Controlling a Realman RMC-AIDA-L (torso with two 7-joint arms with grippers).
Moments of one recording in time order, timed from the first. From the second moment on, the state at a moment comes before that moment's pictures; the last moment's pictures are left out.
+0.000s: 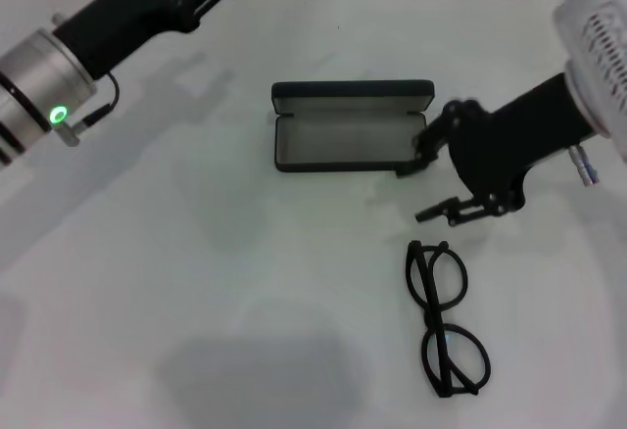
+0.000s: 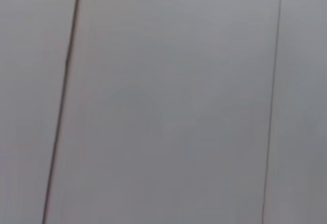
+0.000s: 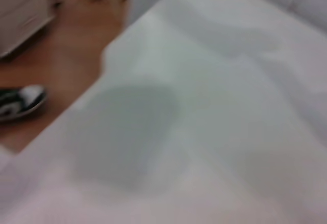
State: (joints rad) left arm -0.74 -2.07 2.84 -0.28 -0.92 1.45 -0.88; right arm 0.75 2.01 -1.34 -1.16 -2.14 -1.59 1.26
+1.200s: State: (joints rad) left arm -0.66 -2.09 2.84 -0.26 -0.91 1.45 -0.86; right arm 0.86 2.03 -1.81 -1.20 -2.27 -1.59 1.25
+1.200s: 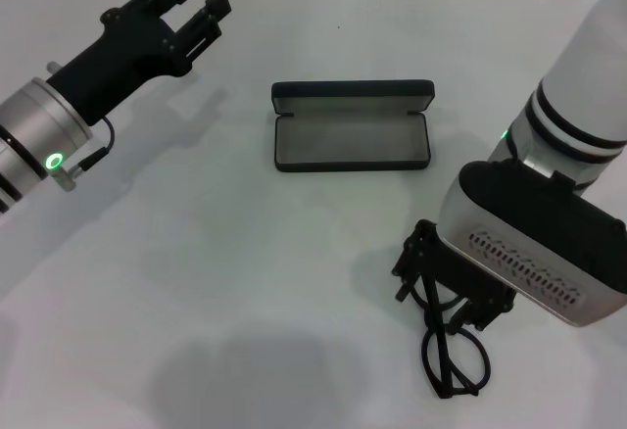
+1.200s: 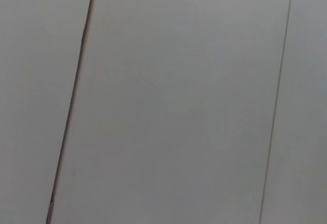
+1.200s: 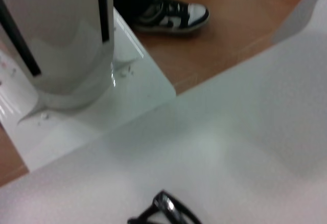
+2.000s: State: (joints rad) left arm -0.66 -2.08 2.84 -0.26 -0.90 1.45 -0.87; right arm 0.91 2.03 -1.94 -1.20 -2.33 -1.54 1.24
